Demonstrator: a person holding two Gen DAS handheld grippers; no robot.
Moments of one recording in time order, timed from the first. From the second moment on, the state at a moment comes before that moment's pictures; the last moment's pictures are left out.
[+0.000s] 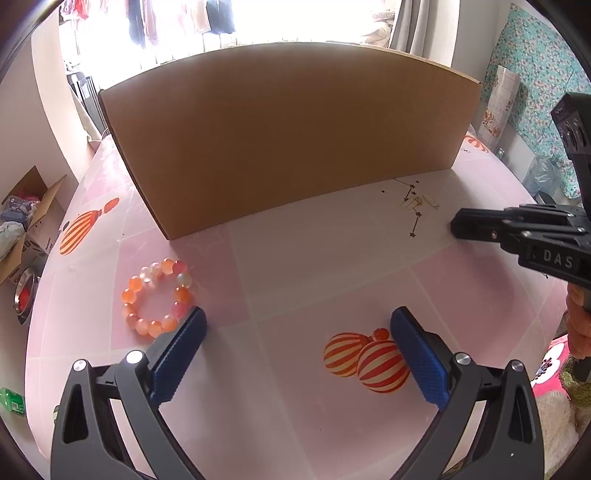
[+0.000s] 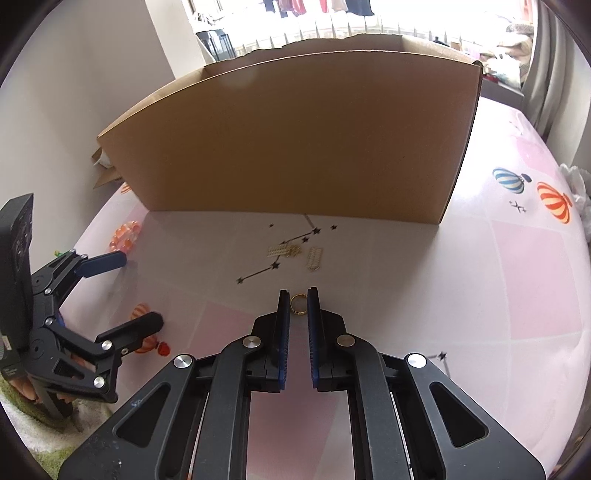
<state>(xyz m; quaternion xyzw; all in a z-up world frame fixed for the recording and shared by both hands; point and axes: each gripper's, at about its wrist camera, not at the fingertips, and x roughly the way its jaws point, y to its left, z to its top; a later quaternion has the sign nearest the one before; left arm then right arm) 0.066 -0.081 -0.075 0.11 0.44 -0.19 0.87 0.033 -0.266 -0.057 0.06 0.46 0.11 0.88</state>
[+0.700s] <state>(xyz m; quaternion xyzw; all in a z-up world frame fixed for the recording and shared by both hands) 0.064 -0.079 -0.077 0.11 0.44 -0.20 0.87 0.028 -0.237 -0.055 -0.01 0.45 0.12 0.89</state>
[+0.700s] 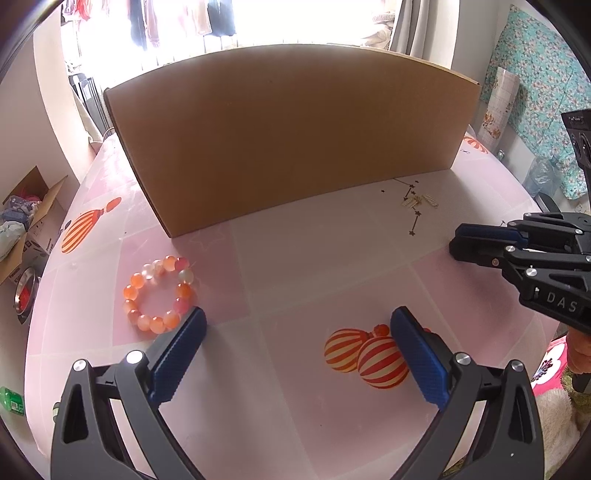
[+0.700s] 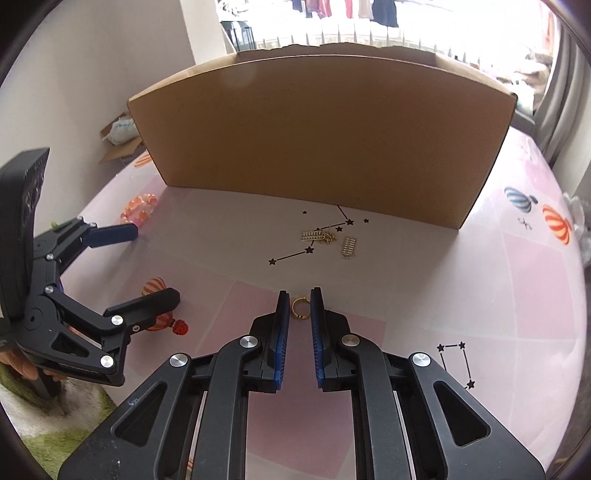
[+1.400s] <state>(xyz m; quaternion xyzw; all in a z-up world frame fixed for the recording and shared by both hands) 0.072 -0.121 -0.037 0.12 0.38 -0.29 0.87 0.022 -0.269 -0.066 0.09 0.43 0.11 0.89</state>
